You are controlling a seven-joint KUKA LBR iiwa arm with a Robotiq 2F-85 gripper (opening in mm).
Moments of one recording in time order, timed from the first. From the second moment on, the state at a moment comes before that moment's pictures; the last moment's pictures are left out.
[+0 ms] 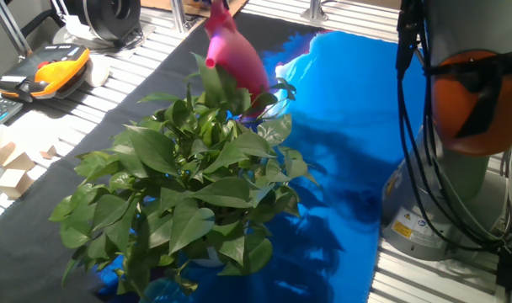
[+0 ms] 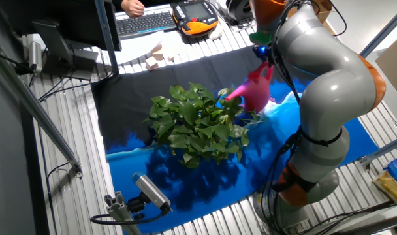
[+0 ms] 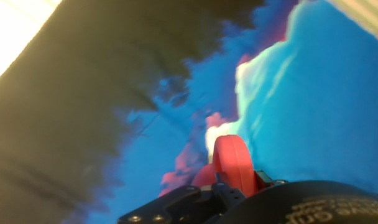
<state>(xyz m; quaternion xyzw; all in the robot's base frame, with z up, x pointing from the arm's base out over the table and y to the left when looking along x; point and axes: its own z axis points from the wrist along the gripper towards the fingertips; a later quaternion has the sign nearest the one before) 0.512 -0.091 0.350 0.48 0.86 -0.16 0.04</state>
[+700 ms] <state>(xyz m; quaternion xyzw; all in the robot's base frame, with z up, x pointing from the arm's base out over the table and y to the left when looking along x) 0.503 -0.092 0.355 0.53 0.81 -0.25 0.06</state>
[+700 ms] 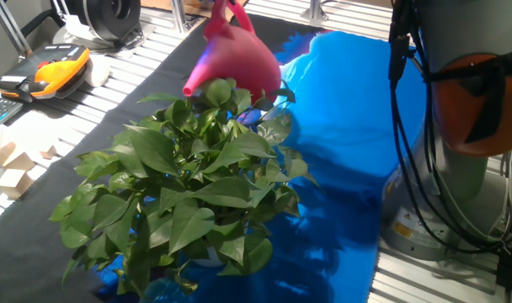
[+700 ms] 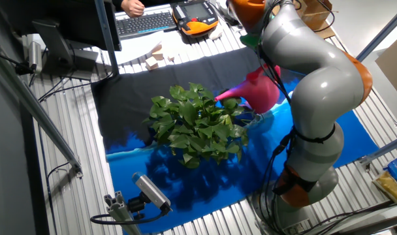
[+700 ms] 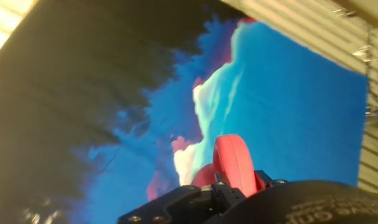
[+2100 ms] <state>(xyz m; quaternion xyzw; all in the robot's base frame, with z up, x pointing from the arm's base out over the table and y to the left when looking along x) 0.482 -0.092 0.366 0.55 0.76 -0.34 0.07</state>
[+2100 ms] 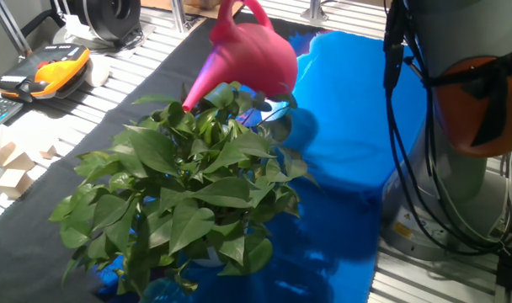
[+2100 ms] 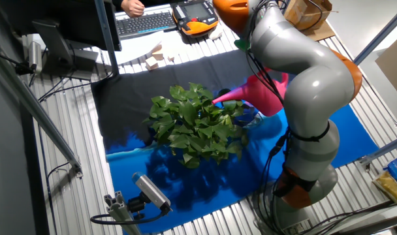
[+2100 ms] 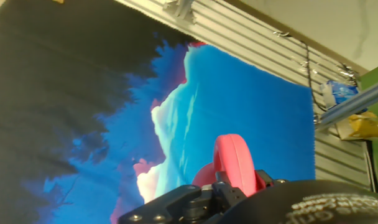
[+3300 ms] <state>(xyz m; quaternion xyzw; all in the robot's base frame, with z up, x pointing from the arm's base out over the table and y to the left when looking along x) 0.469 -0.087 0.374 0.56 0.73 -0.38 0.07</state>
